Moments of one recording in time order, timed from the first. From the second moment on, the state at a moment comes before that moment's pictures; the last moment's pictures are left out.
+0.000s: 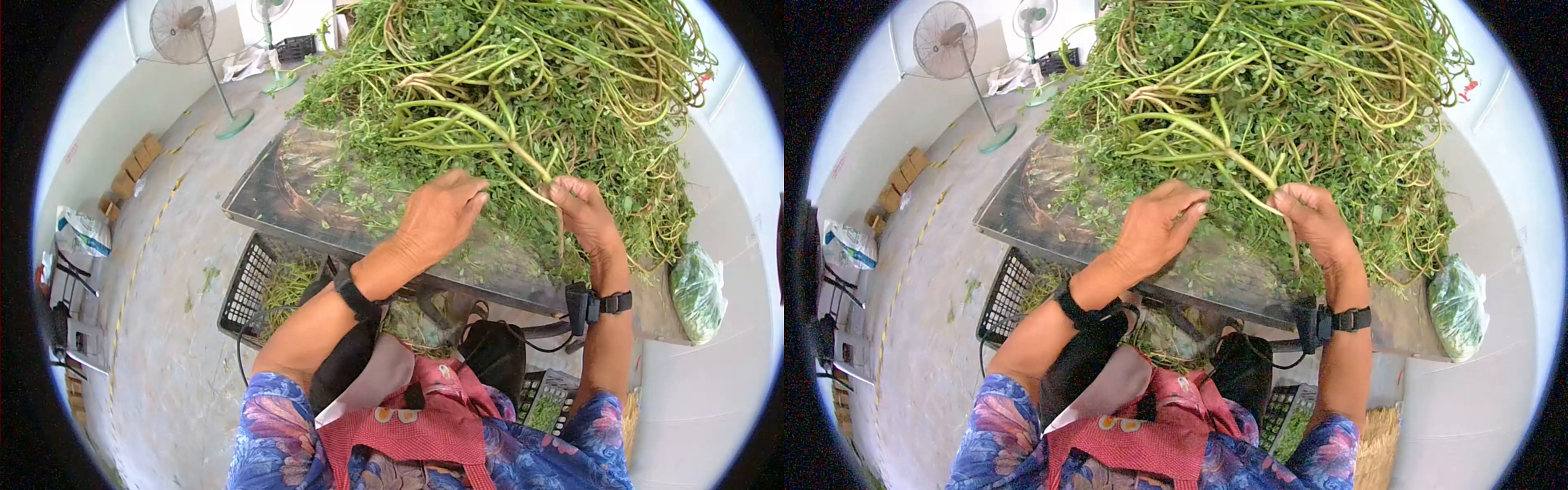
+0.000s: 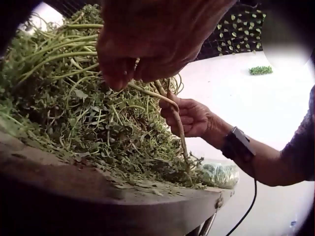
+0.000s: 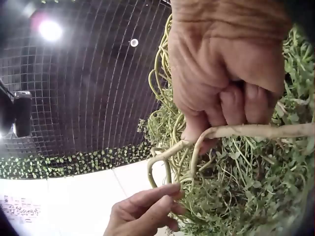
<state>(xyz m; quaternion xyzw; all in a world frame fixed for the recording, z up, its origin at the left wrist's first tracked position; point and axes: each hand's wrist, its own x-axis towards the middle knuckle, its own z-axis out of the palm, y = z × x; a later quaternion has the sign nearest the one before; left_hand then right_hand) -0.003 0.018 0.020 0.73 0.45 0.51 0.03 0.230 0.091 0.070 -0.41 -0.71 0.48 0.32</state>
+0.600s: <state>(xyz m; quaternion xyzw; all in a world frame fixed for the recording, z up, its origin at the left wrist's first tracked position) 0.006 0.055 -0.008 0.77 0.47 0.42 -0.01 0.220 0.106 0.072 -0.43 -0.73 0.41 0.32</state>
